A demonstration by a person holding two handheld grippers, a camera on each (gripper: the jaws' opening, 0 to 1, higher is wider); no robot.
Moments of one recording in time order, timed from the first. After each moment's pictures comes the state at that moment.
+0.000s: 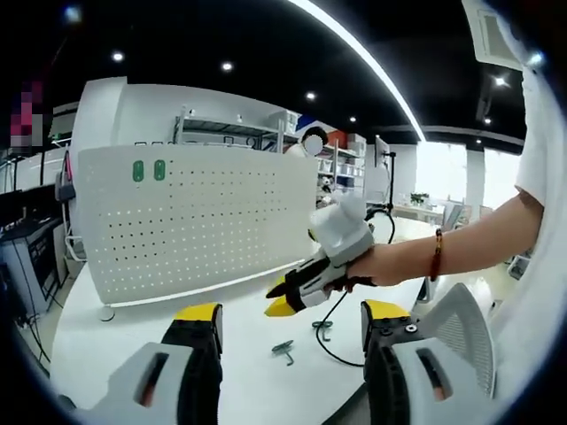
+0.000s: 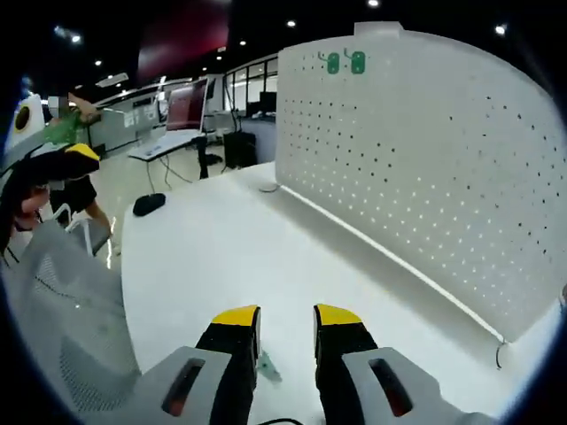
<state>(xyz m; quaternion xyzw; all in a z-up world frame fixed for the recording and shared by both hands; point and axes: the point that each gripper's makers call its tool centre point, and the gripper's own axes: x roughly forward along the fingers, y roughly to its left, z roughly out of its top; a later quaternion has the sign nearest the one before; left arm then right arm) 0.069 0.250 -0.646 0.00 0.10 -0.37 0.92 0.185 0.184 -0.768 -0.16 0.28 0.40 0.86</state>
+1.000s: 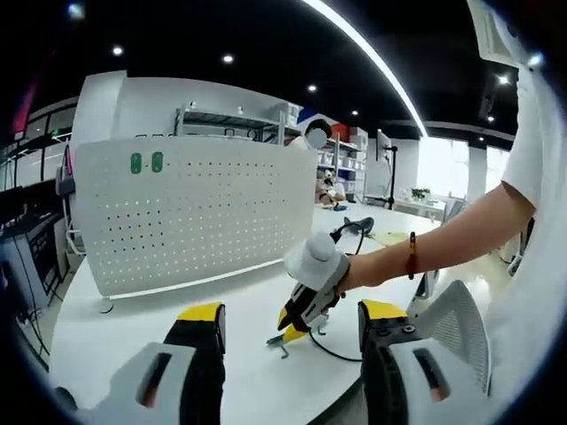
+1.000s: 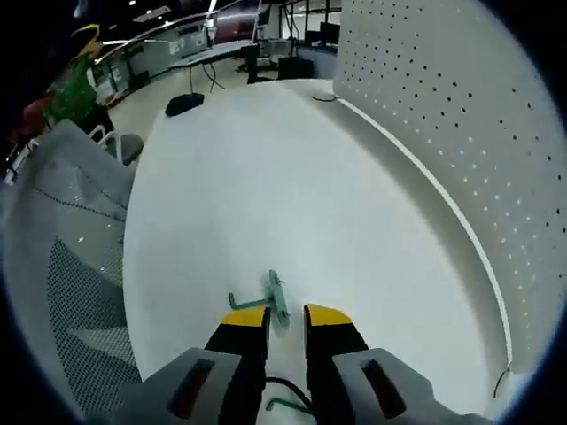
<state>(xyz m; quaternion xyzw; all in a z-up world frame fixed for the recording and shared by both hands) 0.064 0.251 -0.652 0.00 0.12 -0.36 0.93 0.164 0.173 -0.850 -0.29 0.38 0.48 0.73</state>
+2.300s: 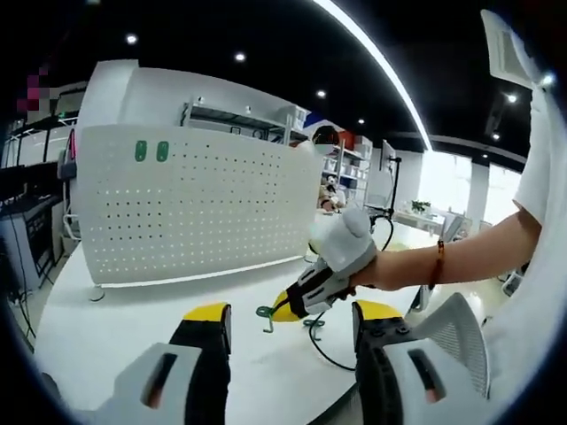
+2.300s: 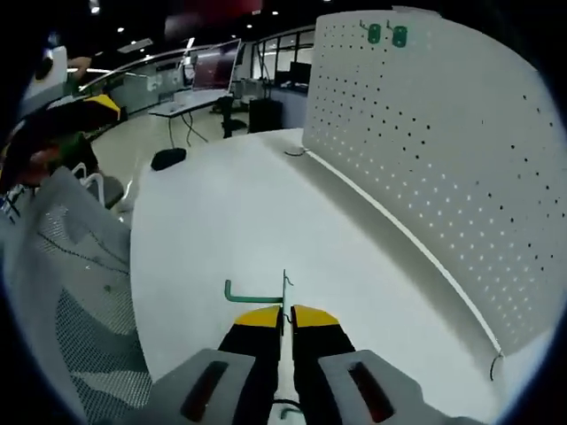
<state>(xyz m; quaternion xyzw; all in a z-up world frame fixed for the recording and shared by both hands) 0.072 0.247 -0.655 -0.04 0.13 -0.36 0.92 0.169 0.180 -0.780 -0.21 0.30 0.43 0.82</state>
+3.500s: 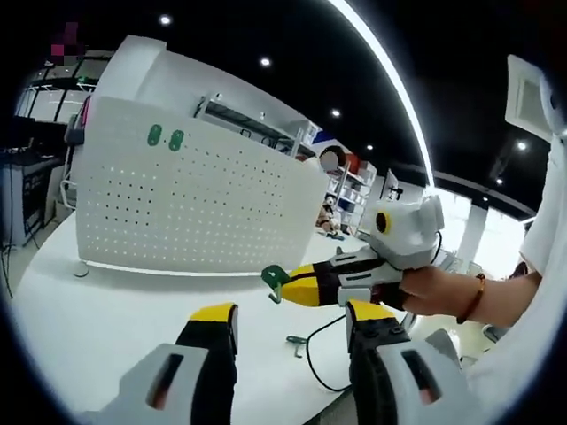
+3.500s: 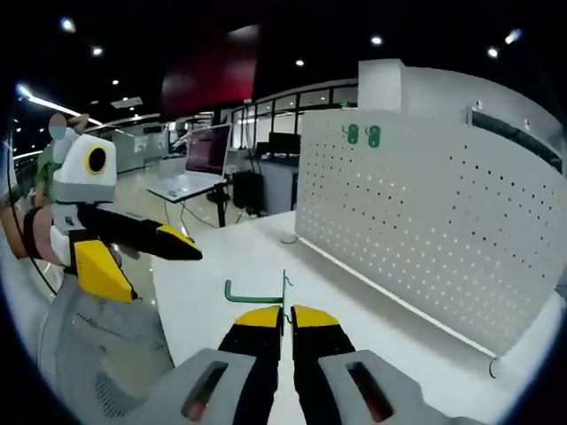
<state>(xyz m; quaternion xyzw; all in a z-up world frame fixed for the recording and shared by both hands) 0.082 0.251 -0.643 -0.14 0.12 -0.36 0.91 0.137 0.210 -0.672 -0.12 0.16 0.42 0.89</state>
